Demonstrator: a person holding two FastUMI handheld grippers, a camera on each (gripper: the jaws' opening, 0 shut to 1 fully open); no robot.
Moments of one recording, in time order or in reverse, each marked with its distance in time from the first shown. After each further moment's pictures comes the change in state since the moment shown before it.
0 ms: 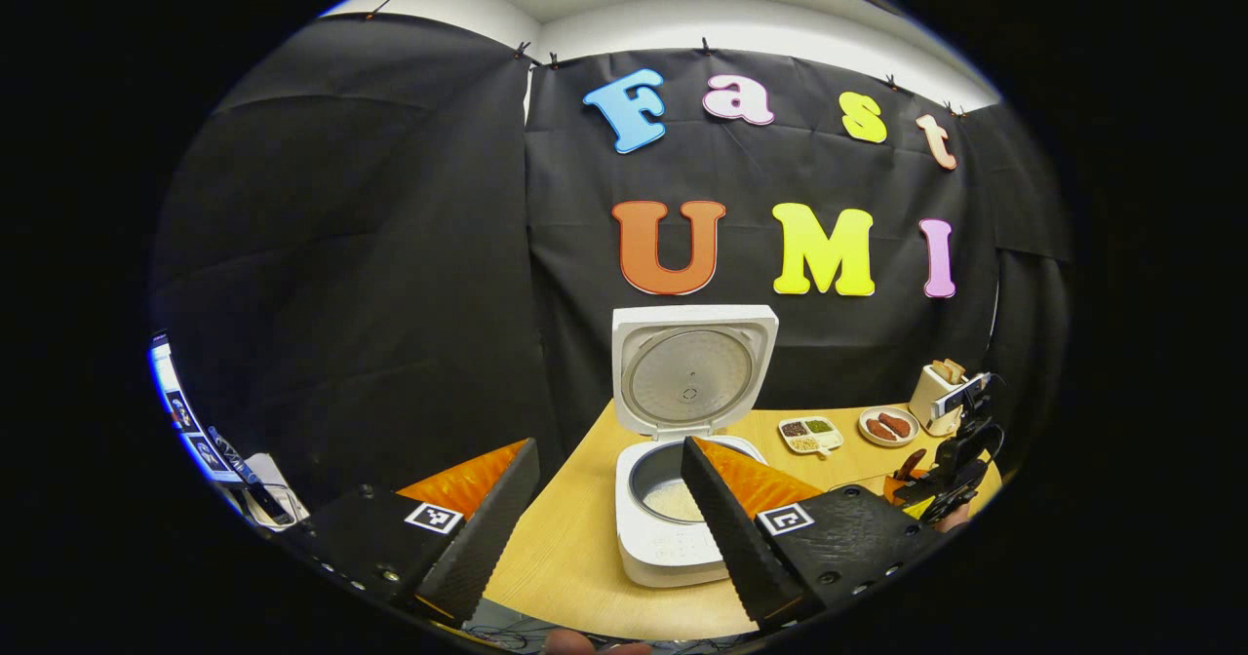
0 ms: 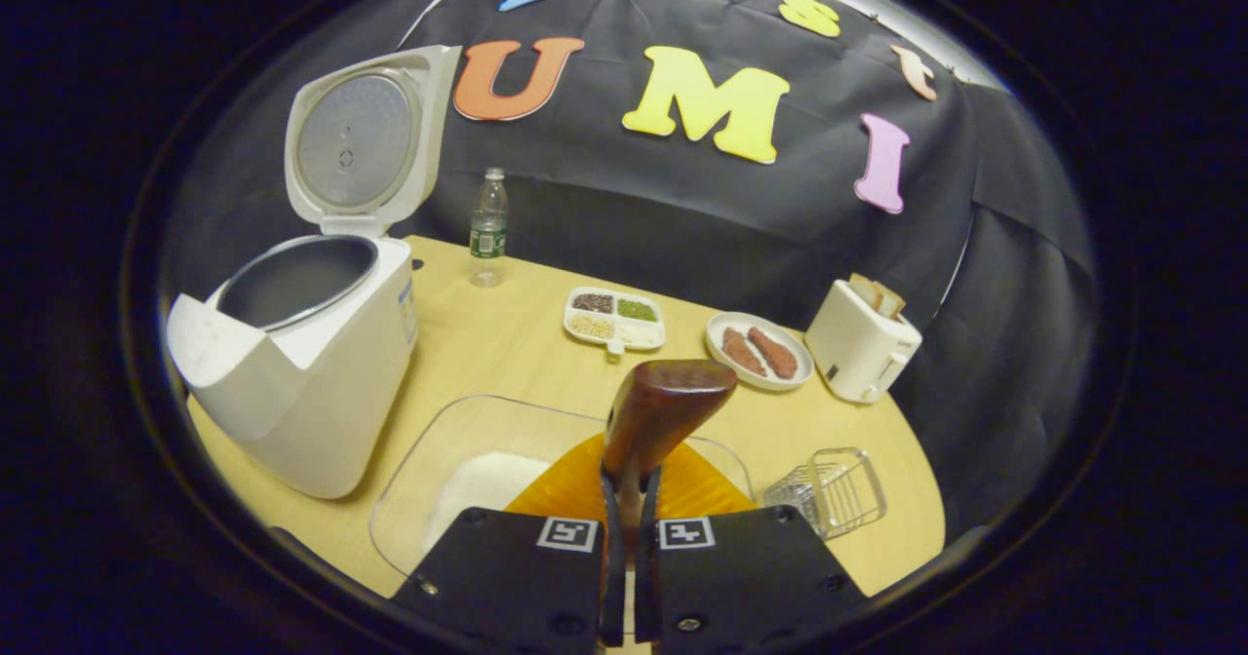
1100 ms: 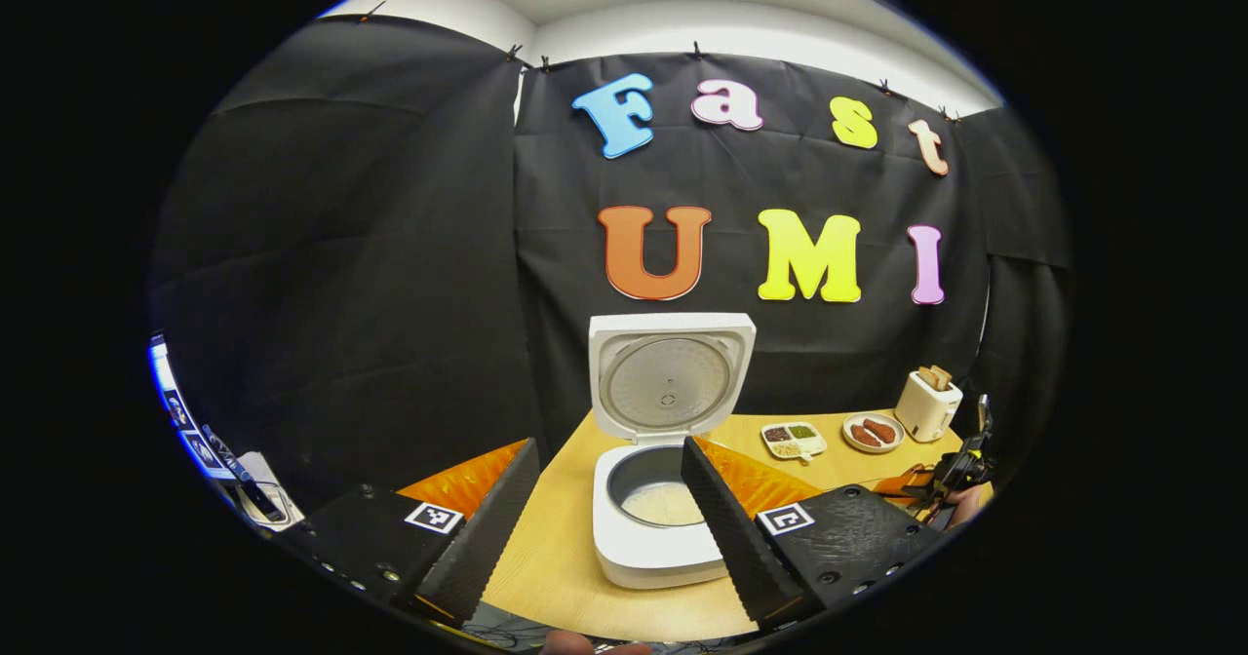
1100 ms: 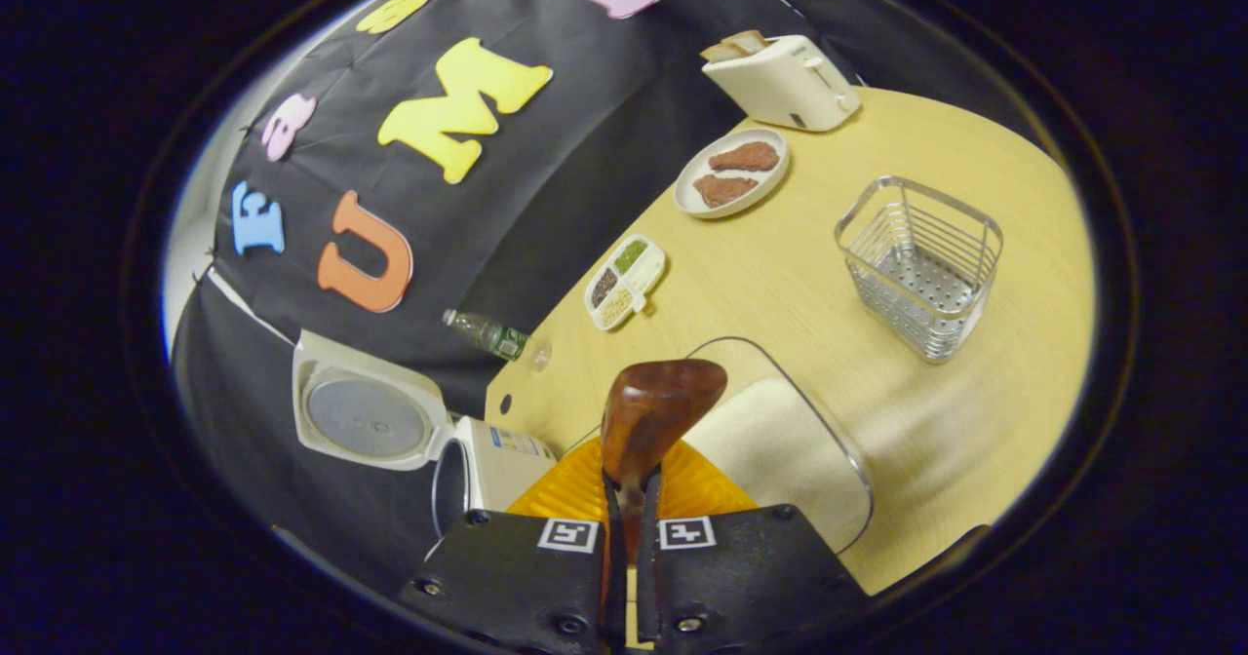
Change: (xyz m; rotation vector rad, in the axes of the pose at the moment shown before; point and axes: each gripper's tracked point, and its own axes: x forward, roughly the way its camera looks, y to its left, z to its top) left arm -0.008 -0.030 0.015 -0.001 -0.017 -0.049; right arm -0.023 -0.032 -0.002 1.052 0.148 0.288
